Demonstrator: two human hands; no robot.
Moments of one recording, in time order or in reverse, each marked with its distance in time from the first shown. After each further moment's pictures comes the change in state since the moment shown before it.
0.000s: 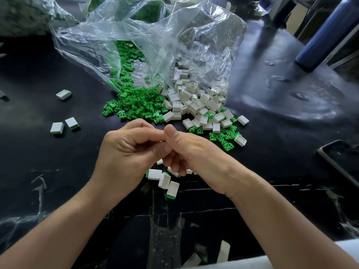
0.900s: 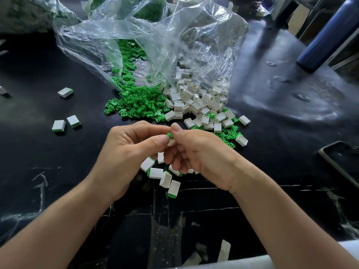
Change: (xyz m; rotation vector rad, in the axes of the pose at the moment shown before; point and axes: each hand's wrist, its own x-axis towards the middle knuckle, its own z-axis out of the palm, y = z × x) left_hand 0.003 0.005 -0.005 -0.155 -0.008 -0.313; right_hand 0.006 0.005 -0.006 0.218 -0.073 -0.004
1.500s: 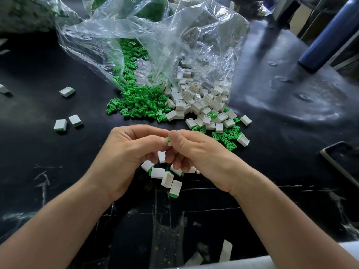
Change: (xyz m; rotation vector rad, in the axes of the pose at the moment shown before) left_hand 0.000 0.003 -0.001 -0.024 -0.010 -0.137; right_hand -0.002 0.001 0.002 -0.270 0.050 -0.012
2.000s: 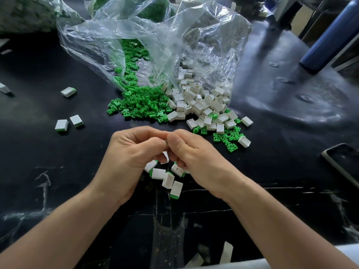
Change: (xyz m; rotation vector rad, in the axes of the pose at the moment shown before) left_hand -0.003 -0.001 0.010 -0.055 0.081 0.064; right_hand 0.003 0.004 0.011 -0.149 0.154 -0.051
